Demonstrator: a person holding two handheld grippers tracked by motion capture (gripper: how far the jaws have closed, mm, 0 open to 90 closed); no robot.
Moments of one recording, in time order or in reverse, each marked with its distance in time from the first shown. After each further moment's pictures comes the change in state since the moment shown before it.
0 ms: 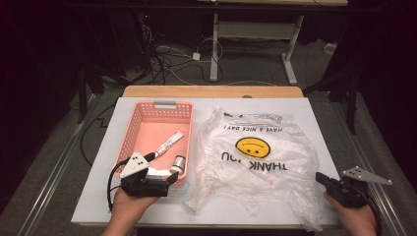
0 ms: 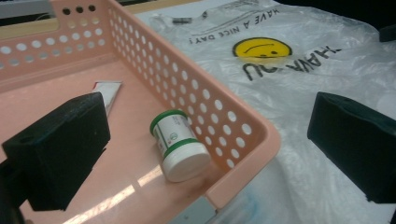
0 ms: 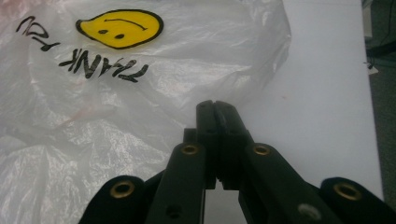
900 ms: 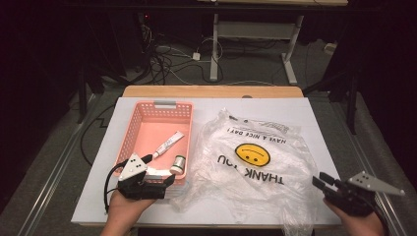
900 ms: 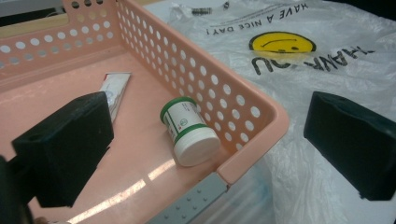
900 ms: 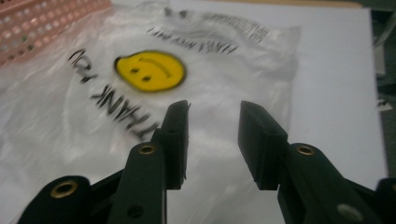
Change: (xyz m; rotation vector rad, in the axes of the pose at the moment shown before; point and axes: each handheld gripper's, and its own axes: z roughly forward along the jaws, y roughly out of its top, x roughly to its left) left arm 0.001 -0.005 -0.006 0.028 0.040 0.022; right arm 0.016 0.014 -0.025 -0.115 0.052 -0.045
